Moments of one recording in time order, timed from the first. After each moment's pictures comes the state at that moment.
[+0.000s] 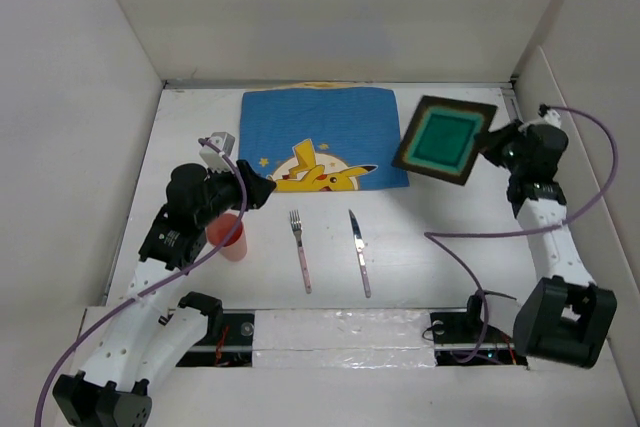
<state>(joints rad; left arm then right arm) -0.30 0.73 0.74 -0.35 0.29 -0.42 -0.27 1.11 0.79 0.03 -0.28 0.59</state>
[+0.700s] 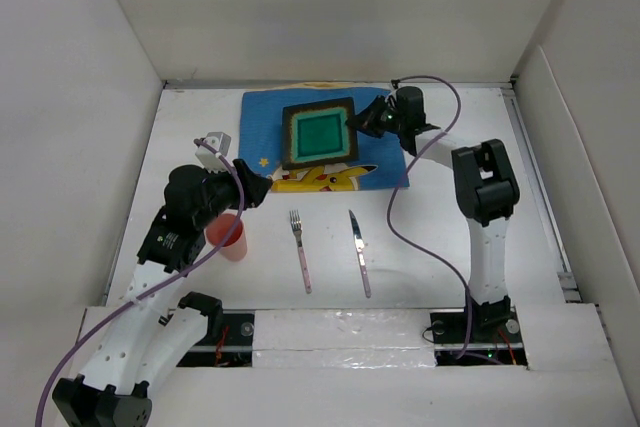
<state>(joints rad) -0.30 0.71 0.74 -0.35 0.24 -0.42 0.29 2.16 1.50 0.32 -0.52 0.93</state>
